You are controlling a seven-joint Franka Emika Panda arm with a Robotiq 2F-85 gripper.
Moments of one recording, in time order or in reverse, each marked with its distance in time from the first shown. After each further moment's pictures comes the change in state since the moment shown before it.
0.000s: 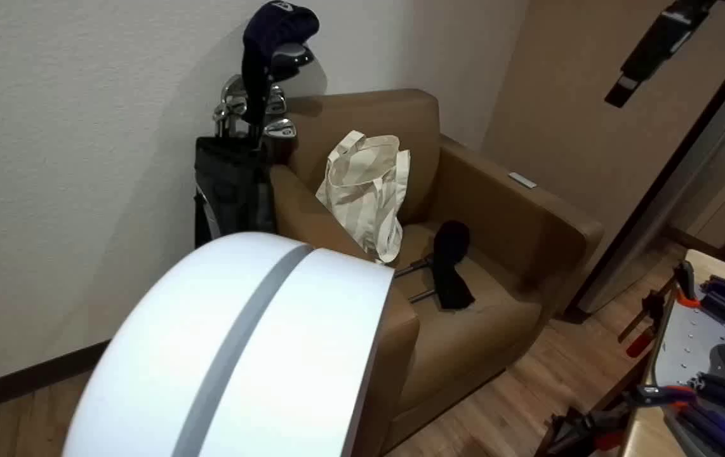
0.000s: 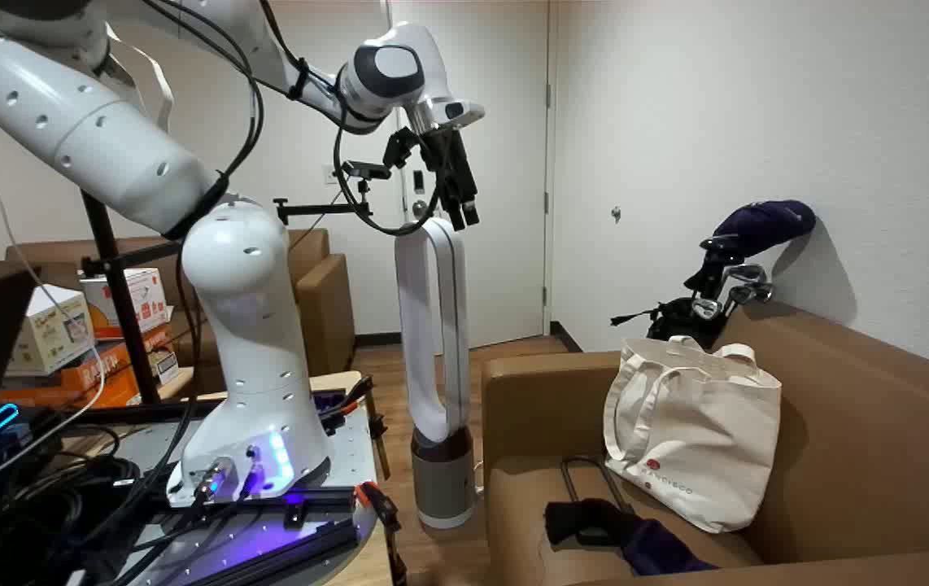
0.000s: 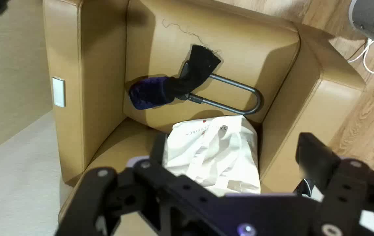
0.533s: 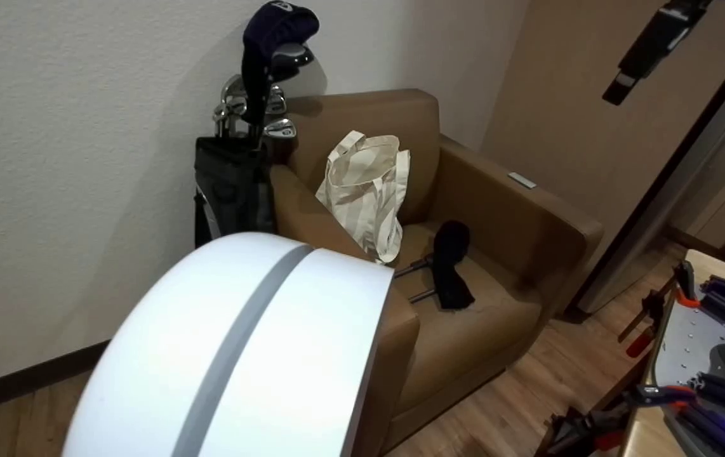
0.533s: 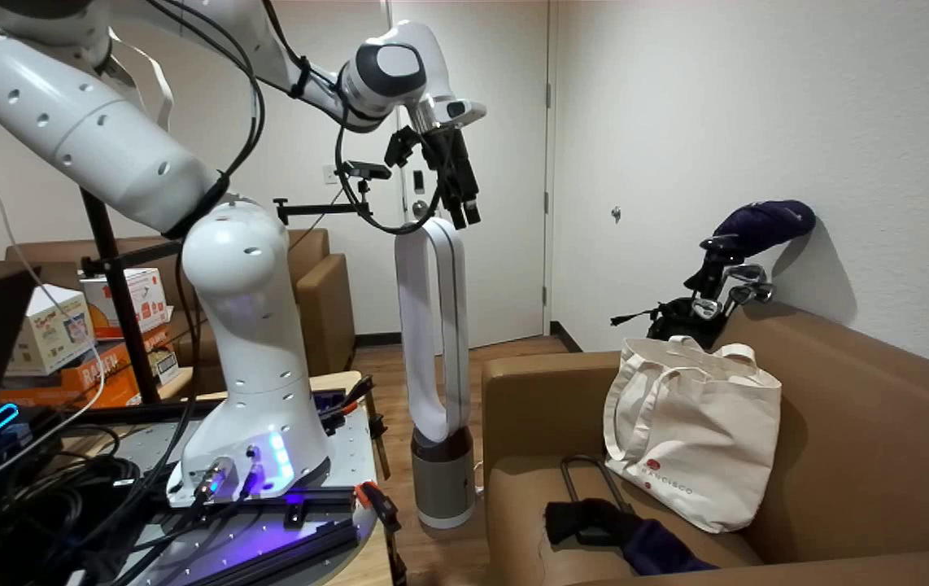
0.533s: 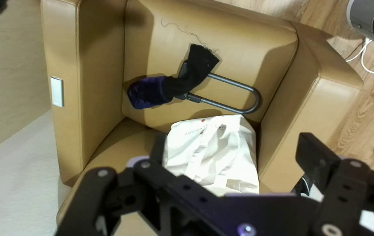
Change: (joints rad) arm 0.002 0.013 -0.007 0.012 0.000 0.001 0.000
